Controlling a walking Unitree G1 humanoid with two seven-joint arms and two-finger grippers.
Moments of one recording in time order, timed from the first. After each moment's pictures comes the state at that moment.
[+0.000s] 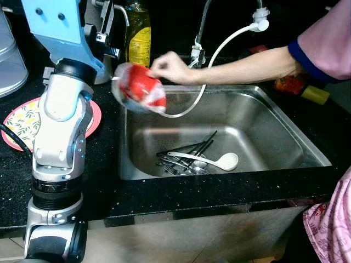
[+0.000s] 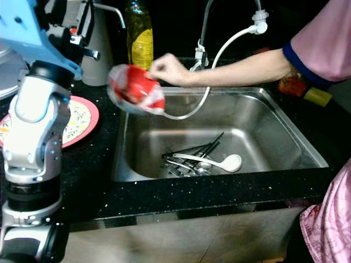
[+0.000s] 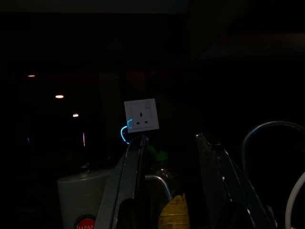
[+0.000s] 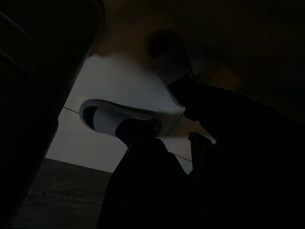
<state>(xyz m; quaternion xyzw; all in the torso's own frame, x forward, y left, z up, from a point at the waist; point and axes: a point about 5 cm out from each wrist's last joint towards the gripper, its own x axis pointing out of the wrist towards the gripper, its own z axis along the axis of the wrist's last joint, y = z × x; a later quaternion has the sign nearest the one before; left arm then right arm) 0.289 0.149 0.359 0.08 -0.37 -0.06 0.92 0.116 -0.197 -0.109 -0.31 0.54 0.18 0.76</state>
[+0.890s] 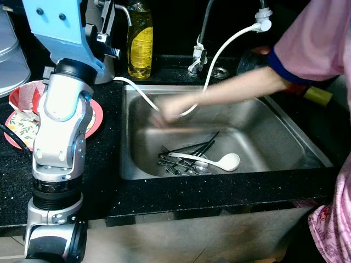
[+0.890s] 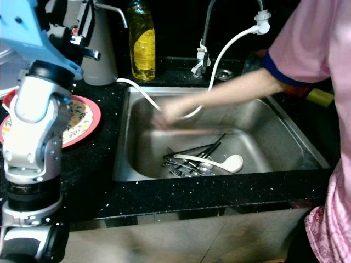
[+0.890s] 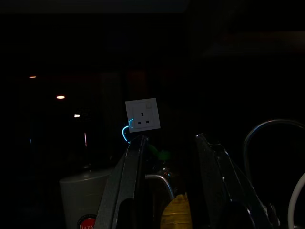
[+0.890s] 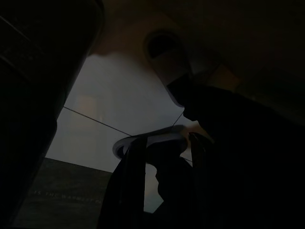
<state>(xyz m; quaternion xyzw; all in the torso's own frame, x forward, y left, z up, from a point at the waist) 0.289 0.148 0.359 0.08 -0.37 -0.06 0.92 0.116 -0.197 -0.109 -0.31 0.54 0.18 0.76</state>
